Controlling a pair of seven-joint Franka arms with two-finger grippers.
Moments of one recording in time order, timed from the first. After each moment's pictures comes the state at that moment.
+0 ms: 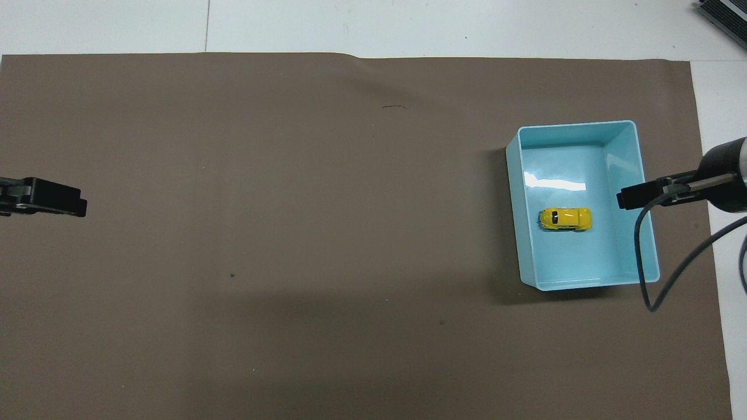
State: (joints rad) left arm 0.05 -0.06 -0.13 -1.55 -0.03 1.49 0.00; right arm 0.06 -0.04 -0.04 -1.64 0.03 1.64 -0.13
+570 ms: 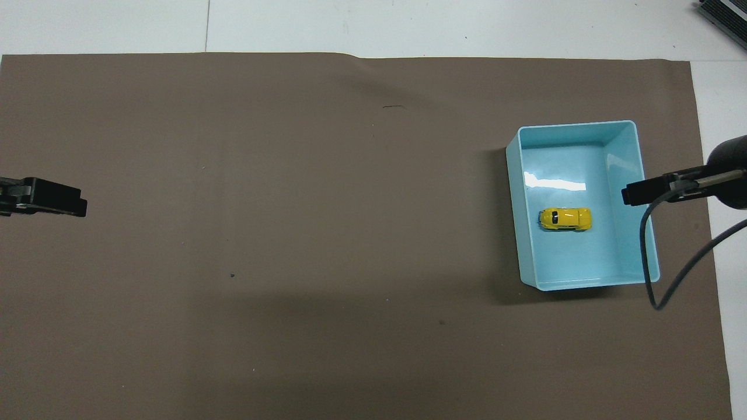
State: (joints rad) left arm 0.05 -0.06 -0.13 -1.55 -0.03 1.49 0.00; right arm 0.07 -0.04 -0.05 -1.62 0.02 1.63 -0.13
